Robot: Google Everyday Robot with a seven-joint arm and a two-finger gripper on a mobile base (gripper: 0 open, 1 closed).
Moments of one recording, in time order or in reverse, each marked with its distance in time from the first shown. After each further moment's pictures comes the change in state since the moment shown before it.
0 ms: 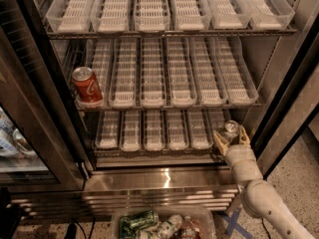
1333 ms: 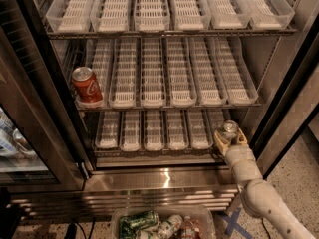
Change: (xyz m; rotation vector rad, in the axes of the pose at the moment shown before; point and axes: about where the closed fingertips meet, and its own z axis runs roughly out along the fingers) arm 0.009 0.002 0.002 -0.010 0.020 0.011
